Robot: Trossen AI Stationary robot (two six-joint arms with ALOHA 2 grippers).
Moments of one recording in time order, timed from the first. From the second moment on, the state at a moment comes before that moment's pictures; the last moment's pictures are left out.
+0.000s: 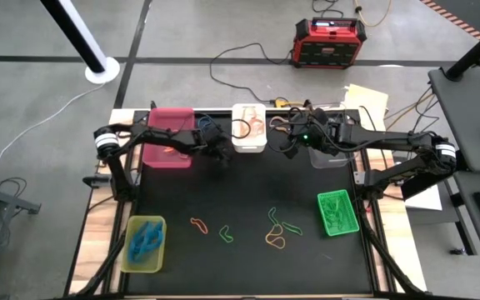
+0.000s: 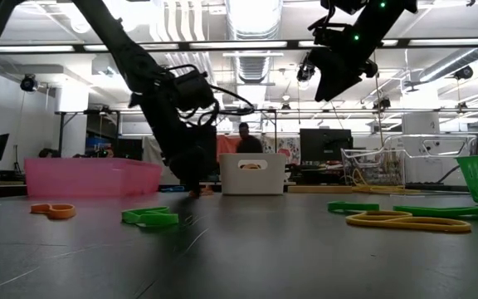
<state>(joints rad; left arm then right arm) 0.42 1.81 0.94 -0.15 -0.17 0.12 -0.27 1.28 1.01 -0.55 0.54 0.21</state>
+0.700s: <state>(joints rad) 0.42 1.15 0.95 -0.87 -0.36 -0.03 -0.27 1.28 1.01 -0.54 0.54 0.23</state>
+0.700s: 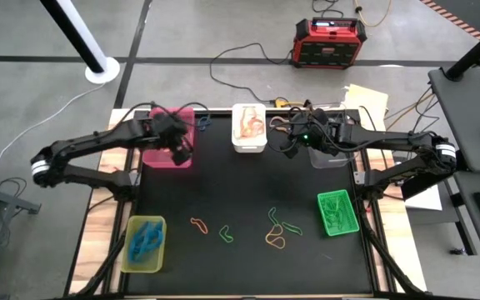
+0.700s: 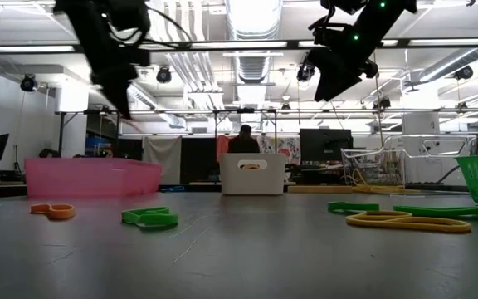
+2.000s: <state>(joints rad) -0.44 1.29 0.75 -0.53 -0.26 -0.29 -0.13 1.28 1.01 -0.54 0.44 0.29</state>
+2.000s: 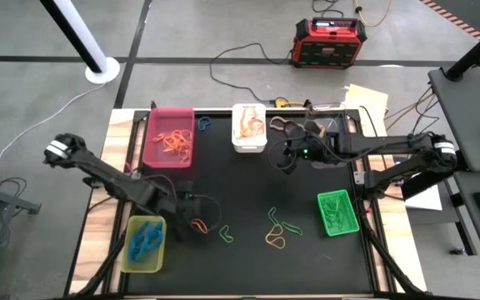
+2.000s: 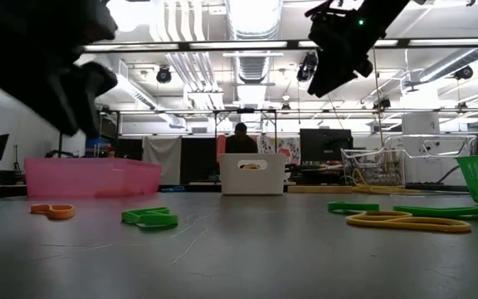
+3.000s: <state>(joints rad) -0.52 1.65 0.80 -0.50 -0.21 -0.49 -0.07 1.28 1.01 -0.54 0.44 0.33</state>
